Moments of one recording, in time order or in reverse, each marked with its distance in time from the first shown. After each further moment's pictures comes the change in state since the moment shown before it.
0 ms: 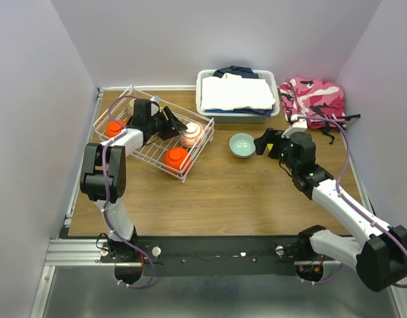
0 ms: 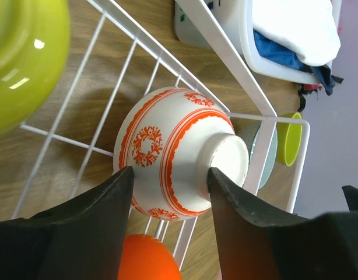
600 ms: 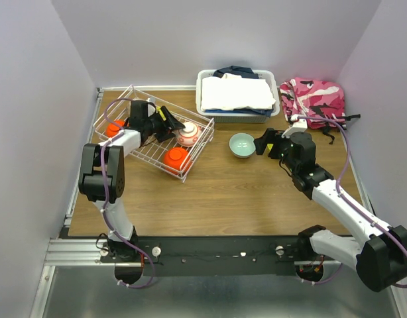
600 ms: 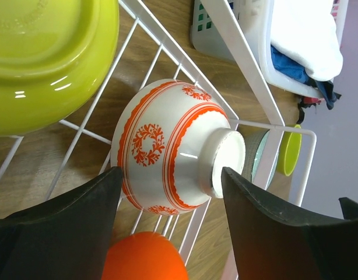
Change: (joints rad) left arm 0.031 -0.021 -0.023 -0.005 -0.021 -0.032; right arm 0.000 -0.002 0.000 -0.001 0.000 0.000
